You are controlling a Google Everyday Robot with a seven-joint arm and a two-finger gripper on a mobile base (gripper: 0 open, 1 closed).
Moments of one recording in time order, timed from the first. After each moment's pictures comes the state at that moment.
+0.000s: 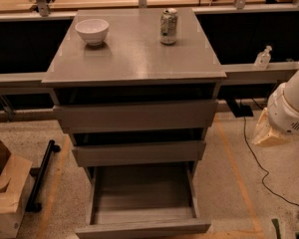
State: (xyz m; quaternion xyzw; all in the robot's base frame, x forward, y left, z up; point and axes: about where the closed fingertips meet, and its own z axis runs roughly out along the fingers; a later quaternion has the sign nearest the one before) arm 0.448 -0.269 0.835 -0.63 0.77 -0.04 0.10
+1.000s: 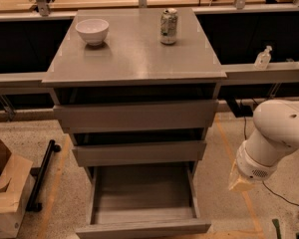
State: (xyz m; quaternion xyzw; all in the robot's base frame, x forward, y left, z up) arm 0.426 -0.253 0.652 -0.62 0.78 0.07 0.03
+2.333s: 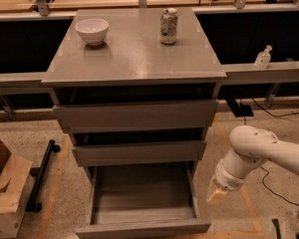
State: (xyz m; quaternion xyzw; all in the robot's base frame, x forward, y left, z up) arm 0.449 -0.220 0.510 -0.61 0.77 0.19 0.02
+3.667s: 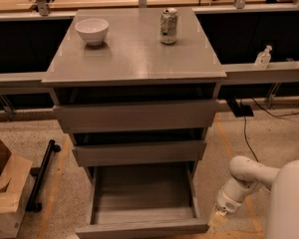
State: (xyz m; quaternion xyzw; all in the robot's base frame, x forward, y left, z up) arm 0.426 -0.256 0.344 -0.52 0.81 0.27 -0.05
